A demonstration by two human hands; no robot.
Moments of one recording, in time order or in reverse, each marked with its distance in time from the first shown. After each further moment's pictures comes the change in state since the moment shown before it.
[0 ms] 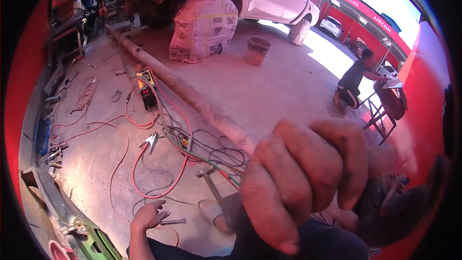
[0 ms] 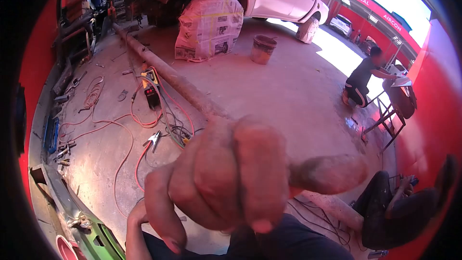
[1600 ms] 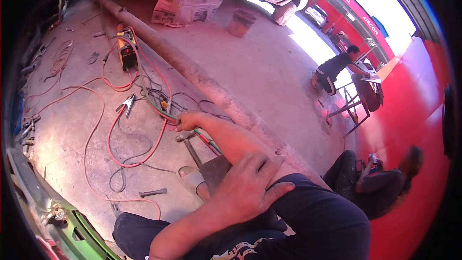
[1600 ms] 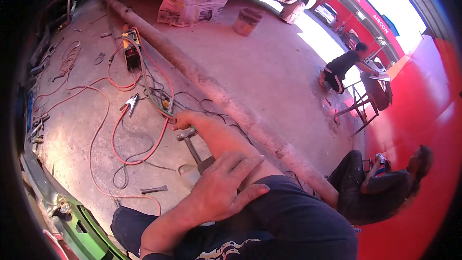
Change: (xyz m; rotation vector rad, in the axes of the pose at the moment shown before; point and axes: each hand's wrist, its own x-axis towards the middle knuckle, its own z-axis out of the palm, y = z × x) left_hand -0.046 0.279 0.007 -0.403 0.382 0.980; right_hand -0.323 0.140 -0.250 -1.388 -0.142 1.965
